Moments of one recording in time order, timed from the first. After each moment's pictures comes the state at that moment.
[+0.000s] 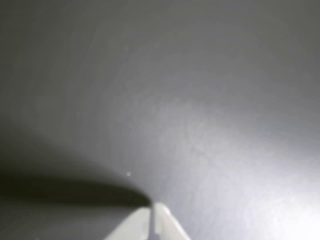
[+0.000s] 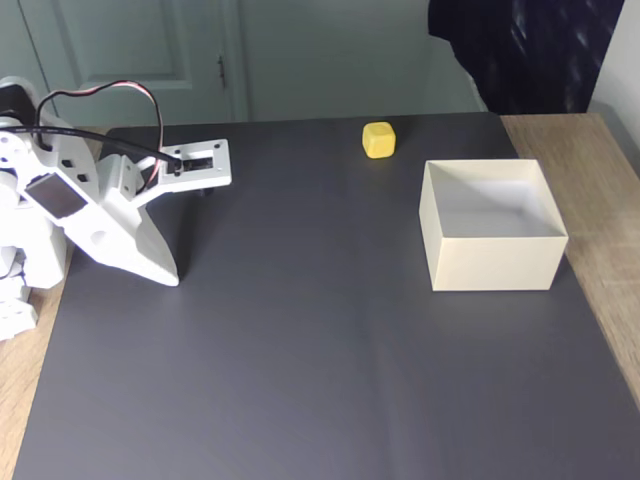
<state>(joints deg) 13.6 187.6 182.6 64.0 170.7</state>
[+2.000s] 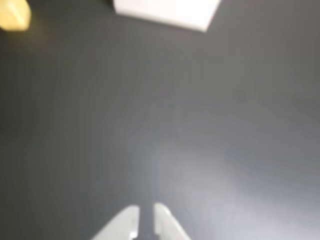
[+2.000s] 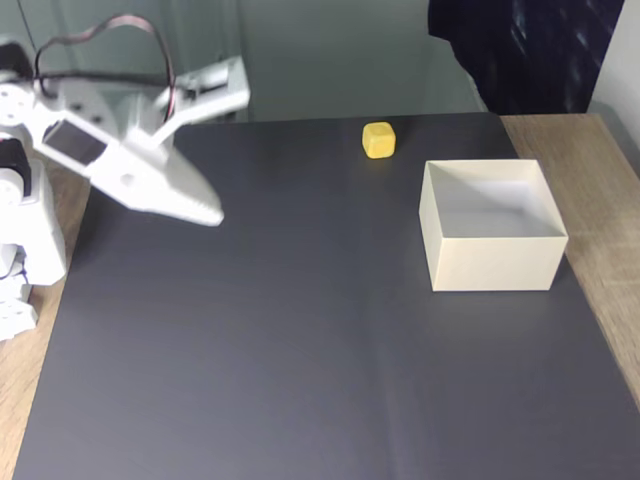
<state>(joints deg) 7.6 164.0 163.7 43.1 172.6</state>
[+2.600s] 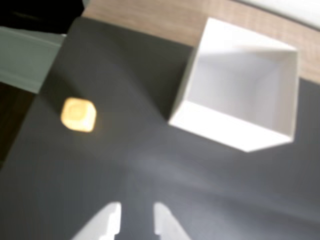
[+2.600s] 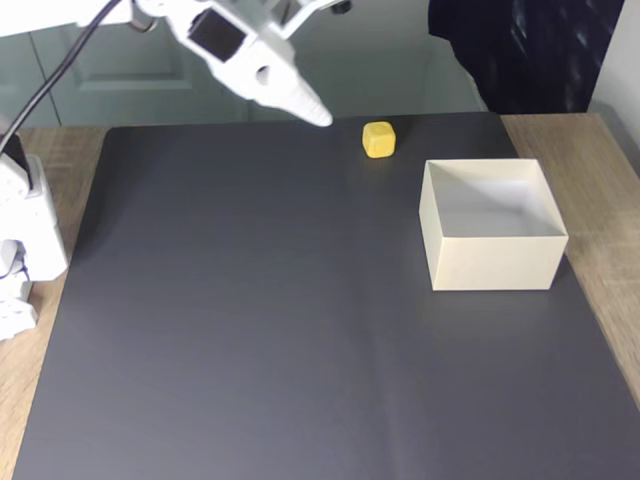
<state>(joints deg) 1.1 109.1 119.3 29.4 171.0</state>
